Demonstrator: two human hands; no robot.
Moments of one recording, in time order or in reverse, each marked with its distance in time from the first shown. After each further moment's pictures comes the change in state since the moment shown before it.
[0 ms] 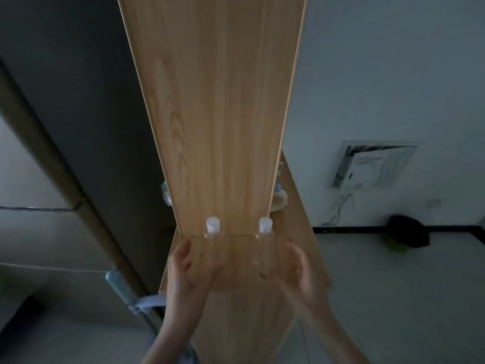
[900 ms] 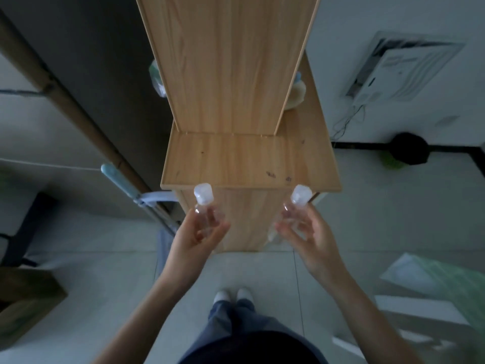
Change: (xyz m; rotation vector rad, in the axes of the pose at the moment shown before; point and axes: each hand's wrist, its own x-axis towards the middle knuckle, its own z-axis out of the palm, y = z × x) left_hand -0.075 -0.035 -0.031 -0.141 -0.345 -0.244; right_hand -0.082 0.013 -0.010 -0.010 -0.196 0.168
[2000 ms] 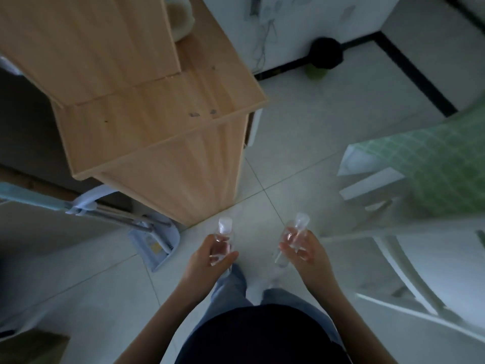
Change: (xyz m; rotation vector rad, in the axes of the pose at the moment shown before) left_hand -0.065 -0.087 0.015 0.473 -0.563 -0.265; right_hand -0.165 0.079 0.022 -0.049 0.489 0.618
